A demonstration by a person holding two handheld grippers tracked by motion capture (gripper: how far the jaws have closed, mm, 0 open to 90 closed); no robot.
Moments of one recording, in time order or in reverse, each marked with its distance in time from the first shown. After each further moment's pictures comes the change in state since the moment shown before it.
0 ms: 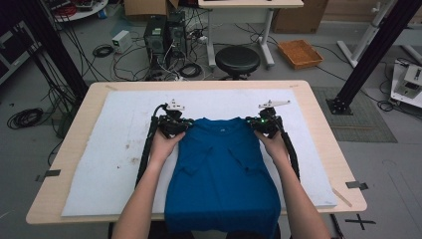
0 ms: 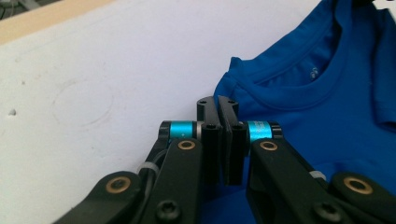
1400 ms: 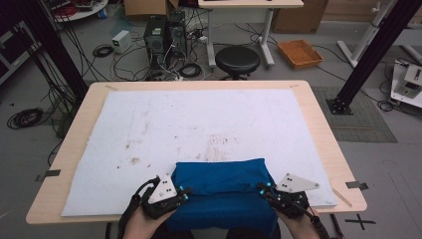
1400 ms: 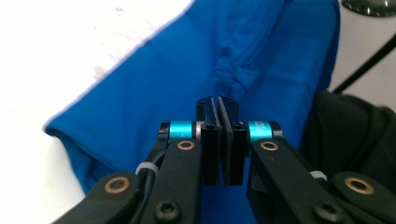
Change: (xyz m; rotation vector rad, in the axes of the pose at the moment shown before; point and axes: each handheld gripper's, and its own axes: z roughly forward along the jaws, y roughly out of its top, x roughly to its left) left arm -0.142 -0.120 -0.115 0.015 -0.162 0.257; right arm 0.116 -0.140 -0.142 0.009 0.048 -0.198
